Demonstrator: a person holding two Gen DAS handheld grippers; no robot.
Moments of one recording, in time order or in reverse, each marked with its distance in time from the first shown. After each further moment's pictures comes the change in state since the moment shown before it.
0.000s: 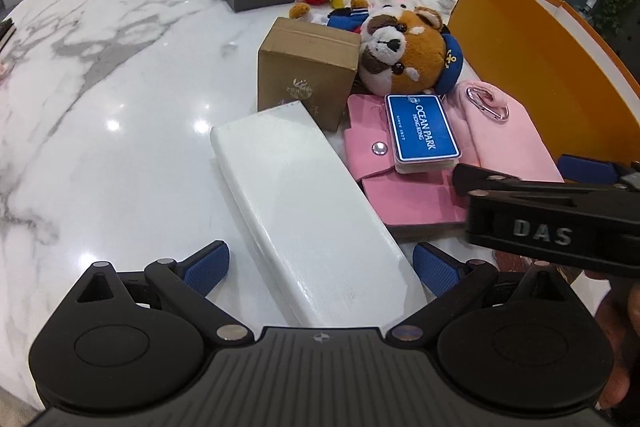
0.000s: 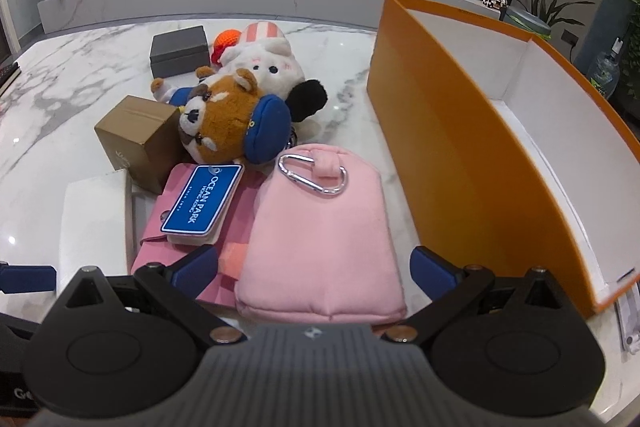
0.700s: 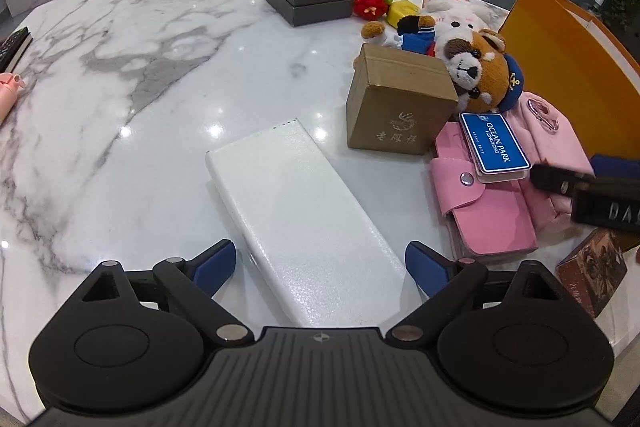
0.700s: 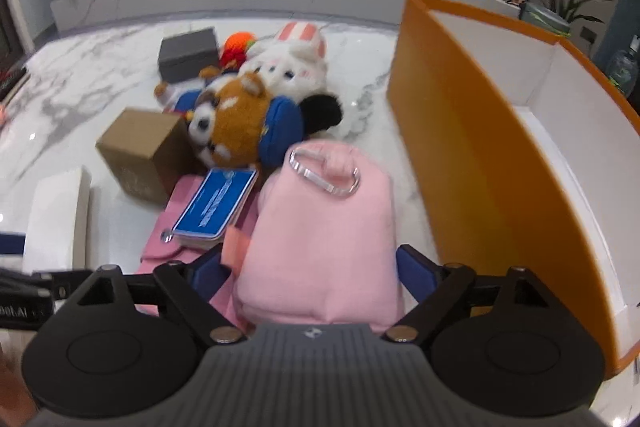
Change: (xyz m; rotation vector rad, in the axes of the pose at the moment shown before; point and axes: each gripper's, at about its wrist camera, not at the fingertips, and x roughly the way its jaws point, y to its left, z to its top) left arm 0.005 0.052 0.025 0.012 -0.002 0.050; right arm 0.012 -0.002 0.019 0.008 0.003 0.050
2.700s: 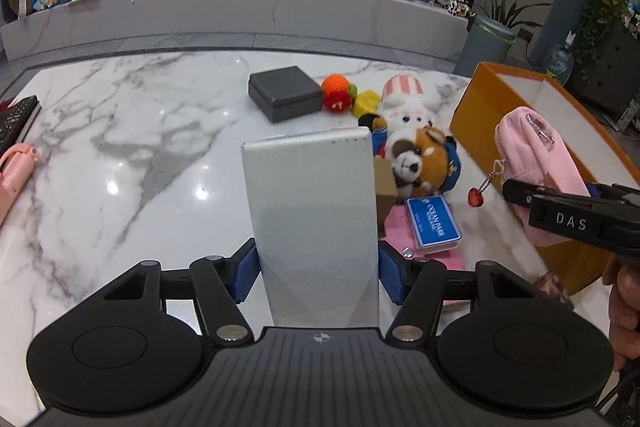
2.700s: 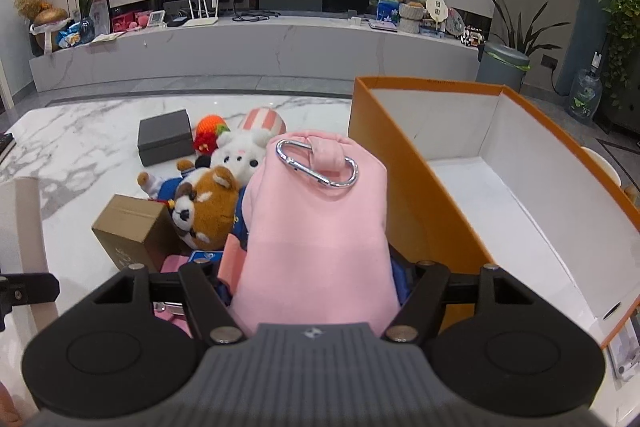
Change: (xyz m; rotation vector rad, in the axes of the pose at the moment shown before) left arm -0.066 -0.008 0.019 0.017 -0.202 -0.052; right arm -0.038 -0.011 0.011 0.067 -0.183 -0.065
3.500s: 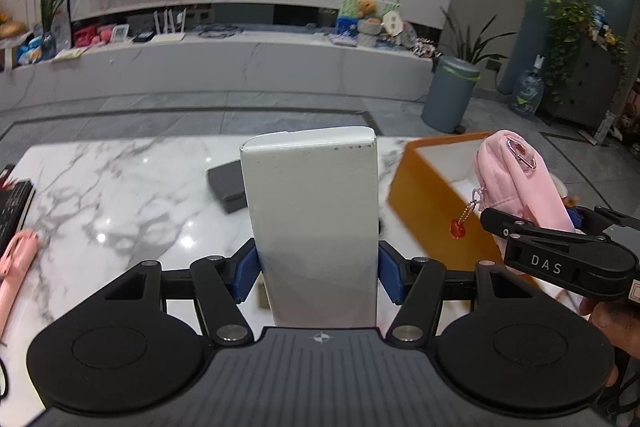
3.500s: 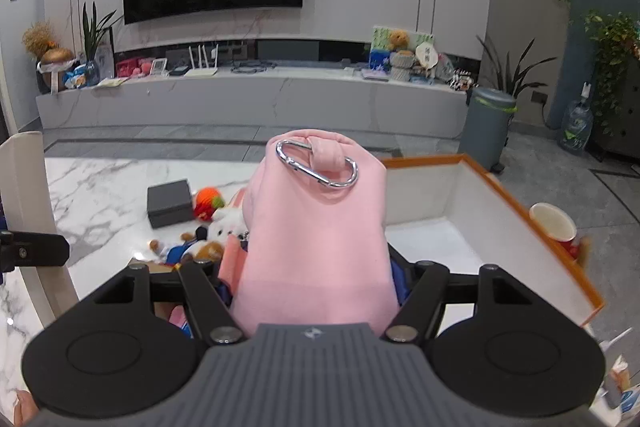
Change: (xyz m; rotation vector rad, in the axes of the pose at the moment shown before) left arm -0.061 -0.061 0.052 0.073 -0.132 -0.040; right arm -0.075 -0.035 0.033 0.012 -0.144 -0.001
